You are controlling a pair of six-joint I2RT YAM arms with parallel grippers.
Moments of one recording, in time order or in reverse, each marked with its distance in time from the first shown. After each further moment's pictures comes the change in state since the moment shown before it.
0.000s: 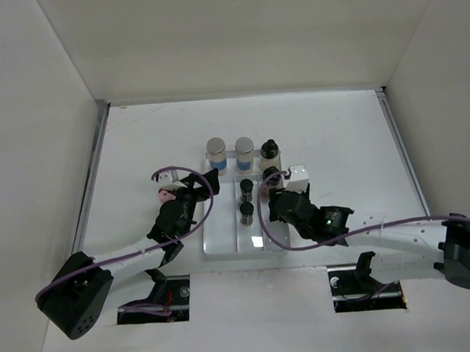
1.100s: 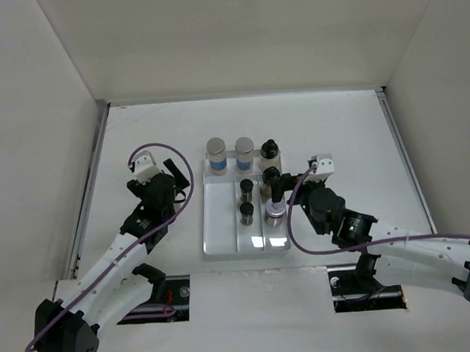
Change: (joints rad) left arm 0.167 -0.243 0.352 -1.030 -0.238 0.015; right arm -0.040 -0.180 -0.105 0.431 0.025 -0.234
